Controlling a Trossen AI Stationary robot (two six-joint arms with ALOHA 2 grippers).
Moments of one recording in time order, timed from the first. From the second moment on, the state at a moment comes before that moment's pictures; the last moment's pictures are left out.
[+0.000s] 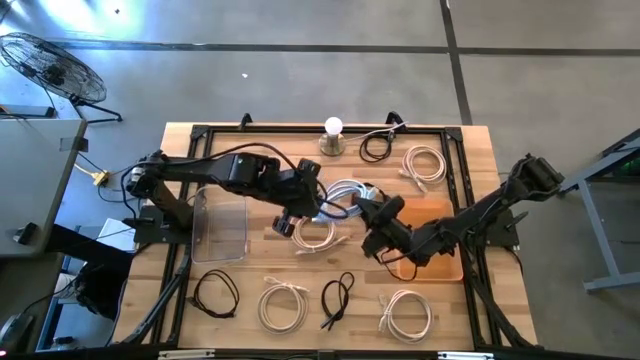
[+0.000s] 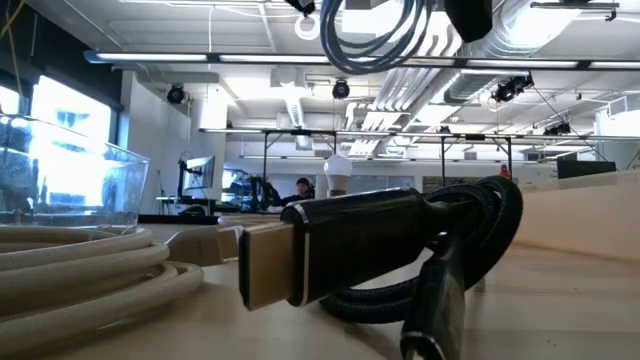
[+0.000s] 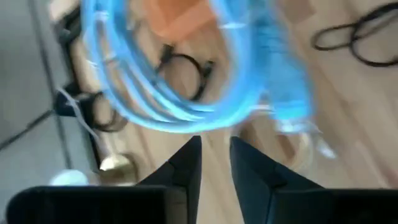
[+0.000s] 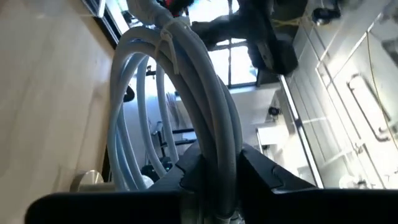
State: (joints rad) left arm -0.11 1.66 1.84 -1.10 -0.22 0.46; right arm 0.49 1.42 0.84 0.66 1.20 -1.44
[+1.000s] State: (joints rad) left arm -0.11 1.66 1.84 -1.38 -0.31 0.23; right arm 0.24 0.81 0.91 -0.32 1.17 -0.35
